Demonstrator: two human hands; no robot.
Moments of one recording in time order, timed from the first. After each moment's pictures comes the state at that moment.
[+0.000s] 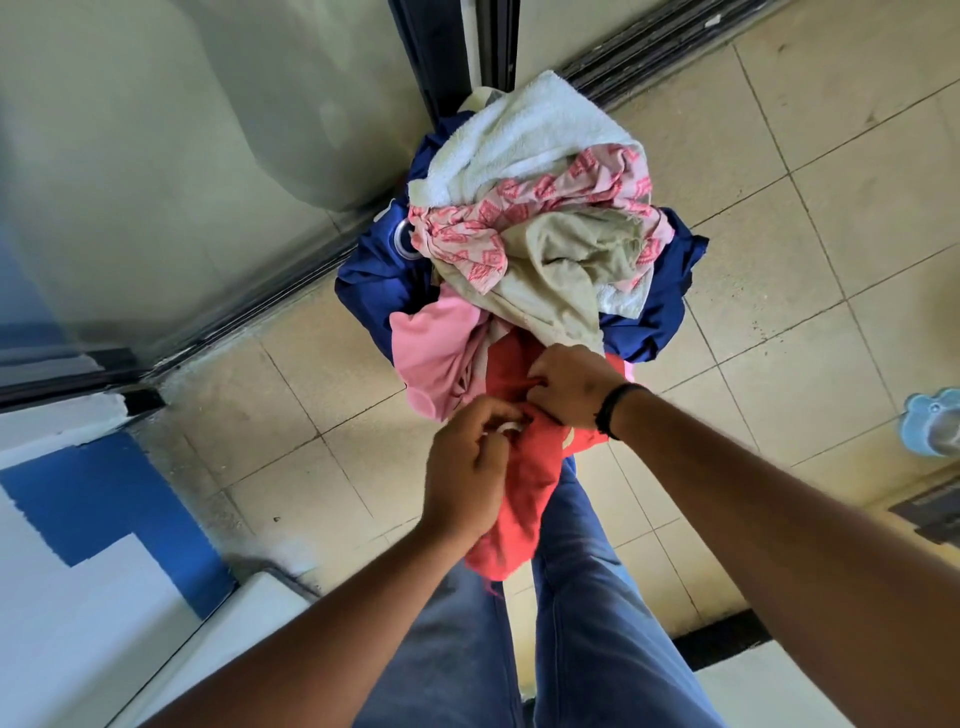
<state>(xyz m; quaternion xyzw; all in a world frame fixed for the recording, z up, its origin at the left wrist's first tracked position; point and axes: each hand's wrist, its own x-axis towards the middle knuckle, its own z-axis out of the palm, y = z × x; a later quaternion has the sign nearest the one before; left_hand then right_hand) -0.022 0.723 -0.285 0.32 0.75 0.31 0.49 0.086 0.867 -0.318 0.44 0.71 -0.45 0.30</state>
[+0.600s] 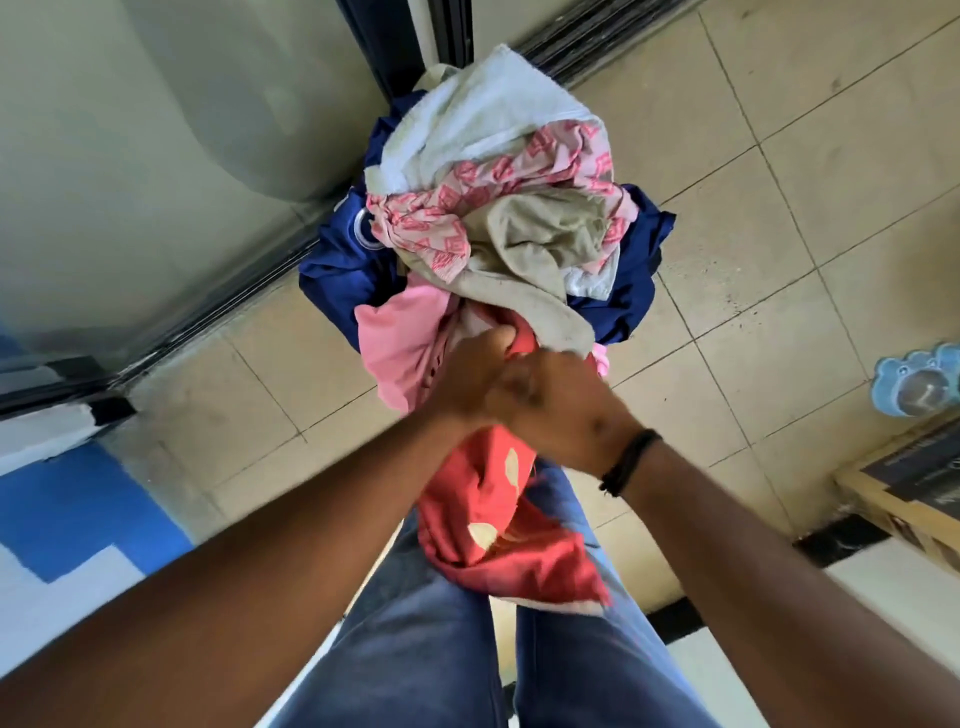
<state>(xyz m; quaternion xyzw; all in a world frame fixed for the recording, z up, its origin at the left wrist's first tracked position) -0.022 0.818 -0.325 0.48 0.69 -0.01 0.54 0.093 0.845 -0.238 0.48 0.67 -0.55 0.11</state>
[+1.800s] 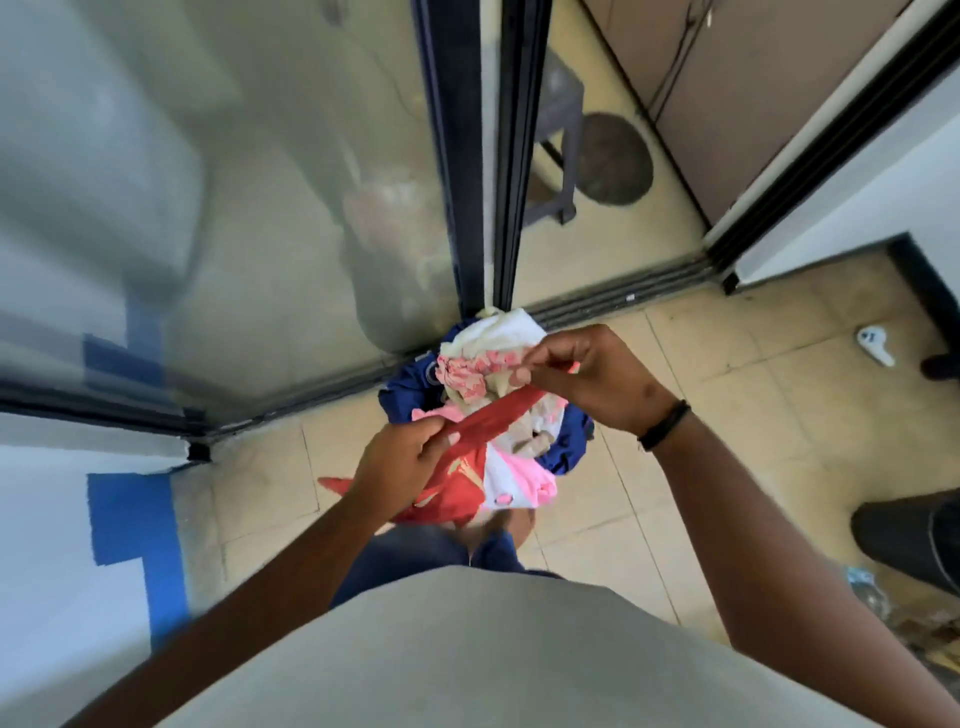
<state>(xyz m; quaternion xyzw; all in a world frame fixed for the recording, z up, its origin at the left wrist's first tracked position) -0.052 0.732 -0.046 0.51 0.78 0.21 0.29 0.140 0.922 0.040 0.31 0.78 -0.53 -0.12</state>
